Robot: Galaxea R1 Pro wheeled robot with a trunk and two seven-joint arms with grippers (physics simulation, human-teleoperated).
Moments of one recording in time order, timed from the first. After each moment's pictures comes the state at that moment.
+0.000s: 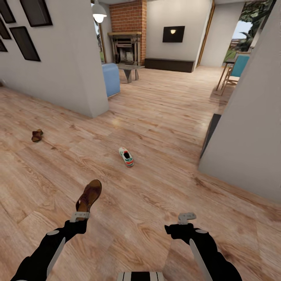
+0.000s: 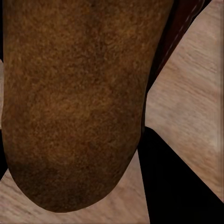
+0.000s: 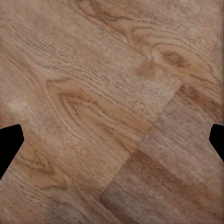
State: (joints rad) left arm -0.41 0.15 0.07 -0.85 0.00 0.29 -0.25; right arm -0.27 0.00 0.14 -1.28 -0.12 0.69 0.00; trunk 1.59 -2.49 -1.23
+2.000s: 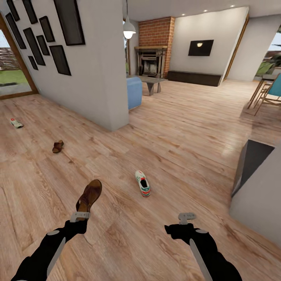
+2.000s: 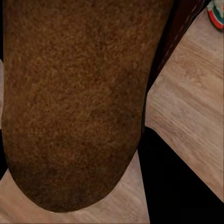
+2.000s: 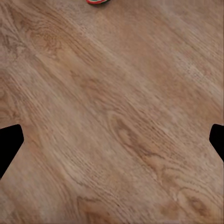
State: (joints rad) left arm -0.41 0.15 0.07 -0.85 0.00 0.29 -0.25; right arm -0.27 0.00 0.14 -1.28 -0.13 0.69 0.00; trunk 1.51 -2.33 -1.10
